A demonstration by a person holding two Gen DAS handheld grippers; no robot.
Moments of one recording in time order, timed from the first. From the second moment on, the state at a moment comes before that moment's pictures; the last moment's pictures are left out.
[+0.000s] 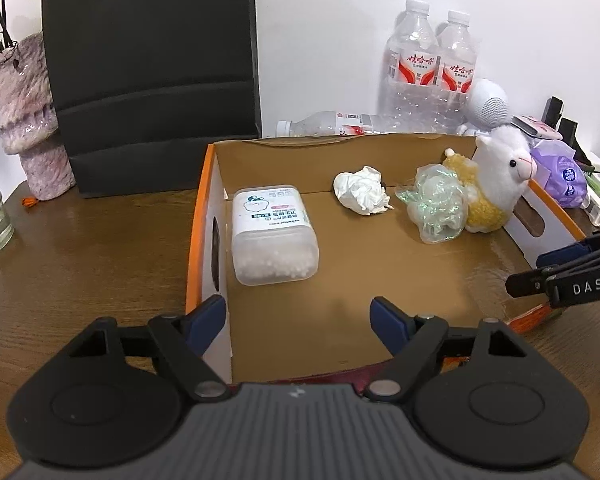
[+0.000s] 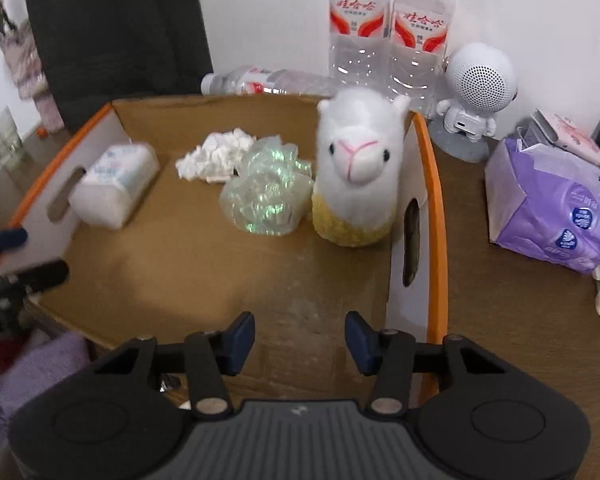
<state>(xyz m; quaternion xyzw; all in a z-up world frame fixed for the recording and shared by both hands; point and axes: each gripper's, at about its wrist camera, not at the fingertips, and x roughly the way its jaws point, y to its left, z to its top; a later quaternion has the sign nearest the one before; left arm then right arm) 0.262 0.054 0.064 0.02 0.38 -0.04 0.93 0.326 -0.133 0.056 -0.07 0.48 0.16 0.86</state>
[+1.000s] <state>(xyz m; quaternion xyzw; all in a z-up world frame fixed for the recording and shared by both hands) -0.050 0.033 0.056 0.01 0.20 0.04 0.98 0.005 -0.173 0.084 0.00 0.21 0.21 0.95</state>
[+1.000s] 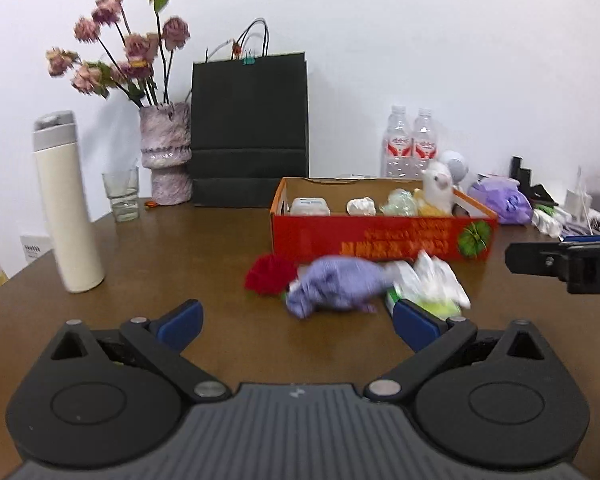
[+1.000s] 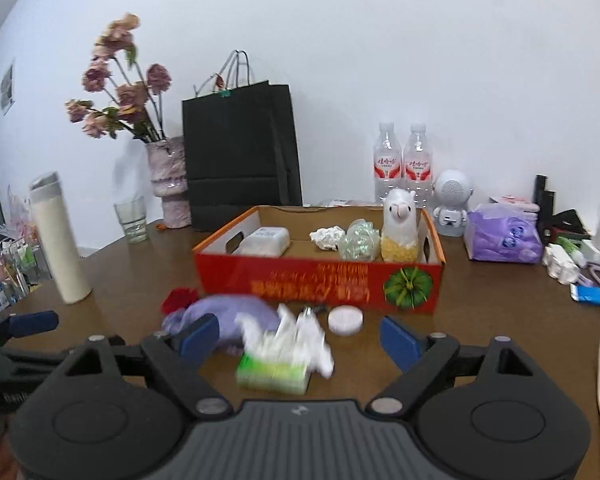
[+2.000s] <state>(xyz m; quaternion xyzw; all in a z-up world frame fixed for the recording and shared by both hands) 0.091 0.065 0.030 -0.04 0.28 -0.03 0.96 0.071 -0.126 0.041 -0.03 0.27 0.24 0.93</state>
